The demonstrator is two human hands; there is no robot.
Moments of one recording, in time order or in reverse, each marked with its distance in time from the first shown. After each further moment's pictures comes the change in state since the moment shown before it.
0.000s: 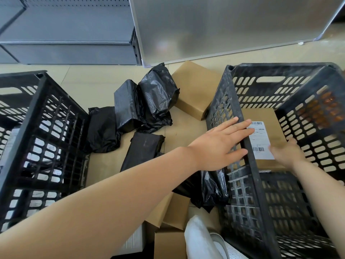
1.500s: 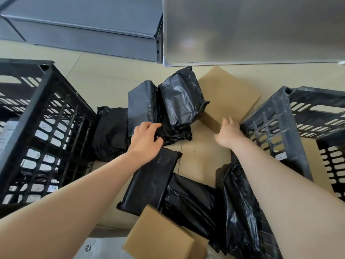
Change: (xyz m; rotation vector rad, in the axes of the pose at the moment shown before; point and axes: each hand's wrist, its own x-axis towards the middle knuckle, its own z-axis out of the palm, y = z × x) left_hand -0.090 -0.229 -0.041 -0.091 0.375 -0.871; right_hand 0.003 -0.246 0.157 -0.533 -0.208 -0.506
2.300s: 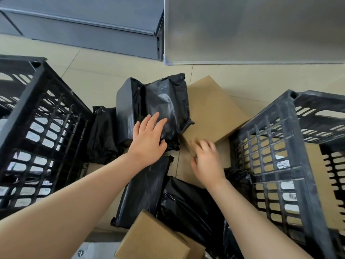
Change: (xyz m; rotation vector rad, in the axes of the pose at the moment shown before) left_hand 0.009 0.005 0.013 0.273 0.051 0.202; right_hand -0.062 -0.017 0.083 0.032 0.383 -0.509
